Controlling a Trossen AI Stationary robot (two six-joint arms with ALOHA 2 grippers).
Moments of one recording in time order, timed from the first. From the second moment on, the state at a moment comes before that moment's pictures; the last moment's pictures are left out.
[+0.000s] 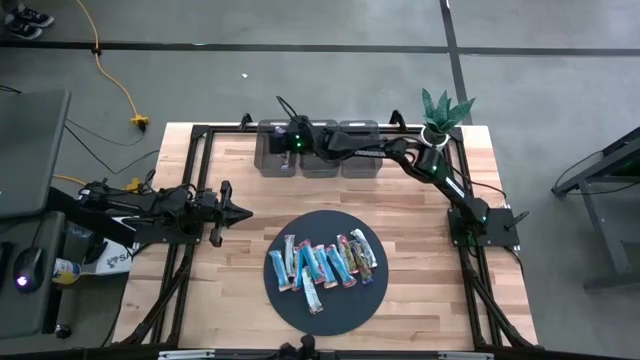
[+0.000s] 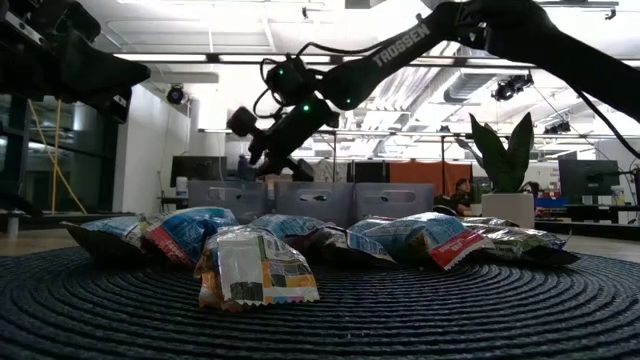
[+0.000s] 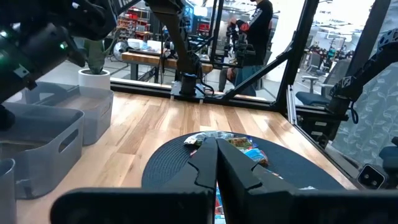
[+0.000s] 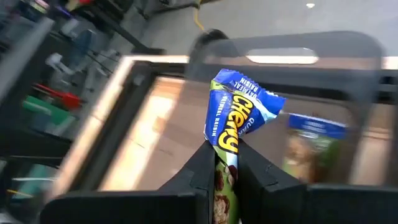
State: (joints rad) left arm -0.20 0.02 0.01 0.03 -0.17 -0.14; right arm -0.37 2.40 1.95 -0.07 0.17 0.87
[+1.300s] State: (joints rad) left arm -0.20 0.02 0.01 0.03 -0.17 -0.14; right arm -0.41 2.39 1.95 0.03 -0.07 0.77
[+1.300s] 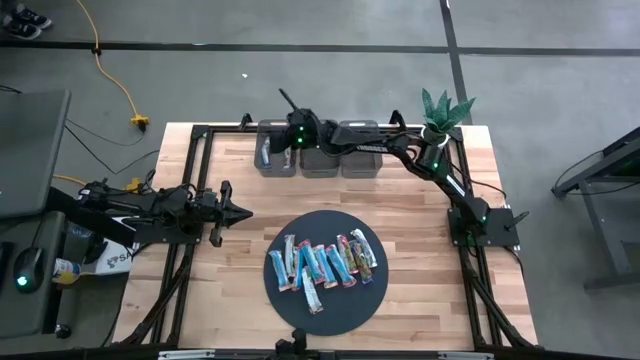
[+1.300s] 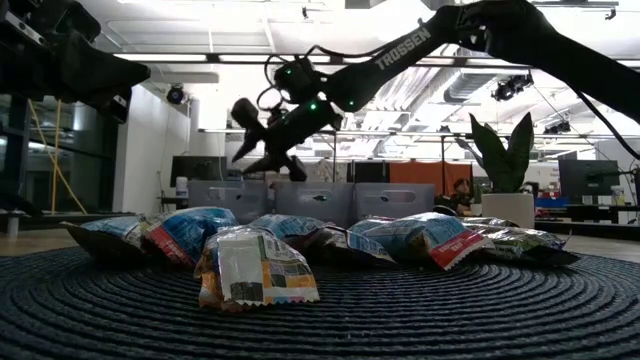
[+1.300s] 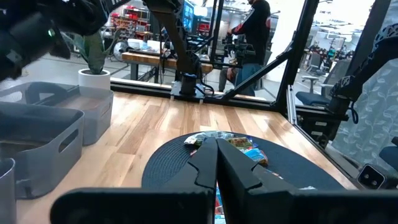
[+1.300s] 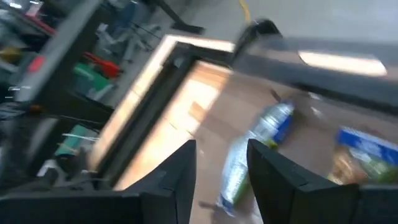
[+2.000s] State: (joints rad) left arm -0.20 0.02 0.01 0.03 -0.17 -0.14; right arm -0.41 2.01 1.95 -0.20 -0.32 0.54
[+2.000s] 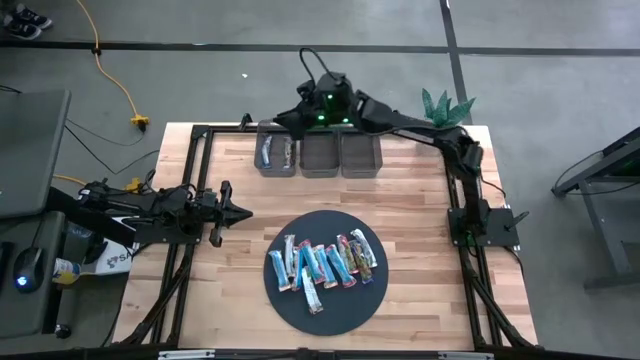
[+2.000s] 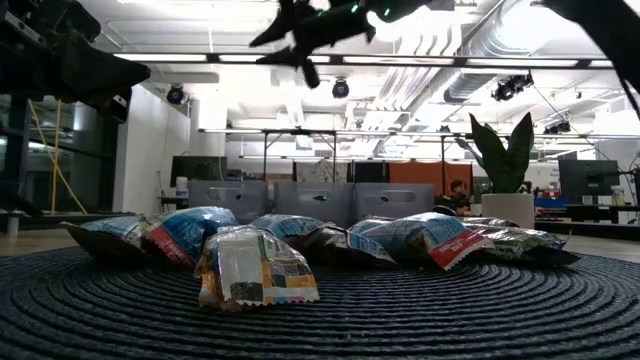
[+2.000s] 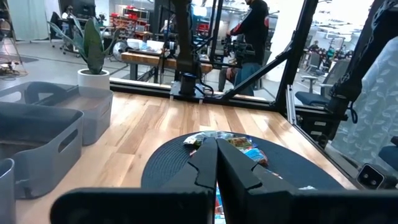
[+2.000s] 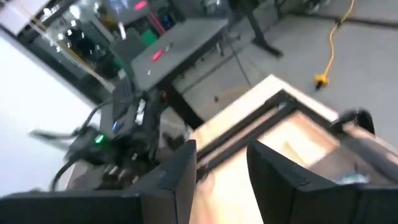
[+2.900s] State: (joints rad) left arm -0.20 0.02 0.01 0.03 -0.17 -0.14; right arm -0.12 1.75 1.95 -1.29 0.10 0.62
